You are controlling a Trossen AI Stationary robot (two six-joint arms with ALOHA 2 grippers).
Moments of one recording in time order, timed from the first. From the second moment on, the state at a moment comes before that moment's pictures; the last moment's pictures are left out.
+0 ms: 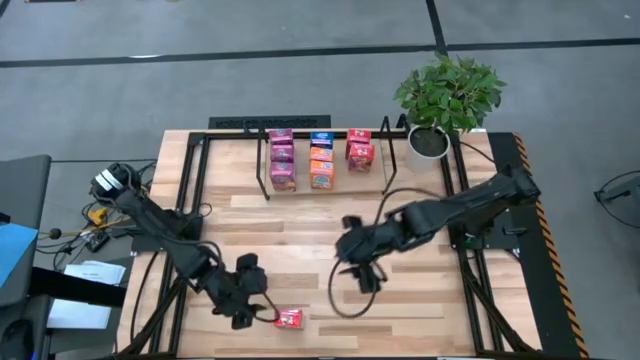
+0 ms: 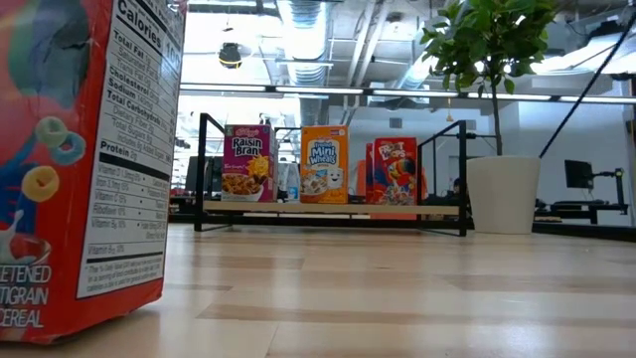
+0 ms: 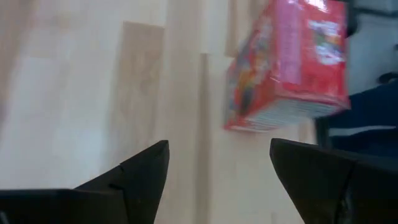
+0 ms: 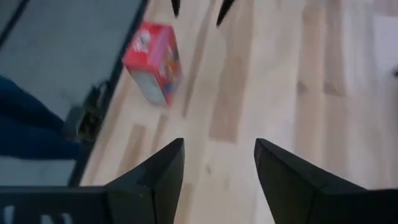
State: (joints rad) left arm -0.74 1.43 0.91 -0.36 -0.32 -0.74; right arm 0.35 1.63 1.51 -0.71 0.02 0.16
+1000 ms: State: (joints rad) left arm -0.72 1.86 0.86 0.32 -0.55 -1.04; right arm 0.49 1.85 1.51 -0.40 -0.05 0.12
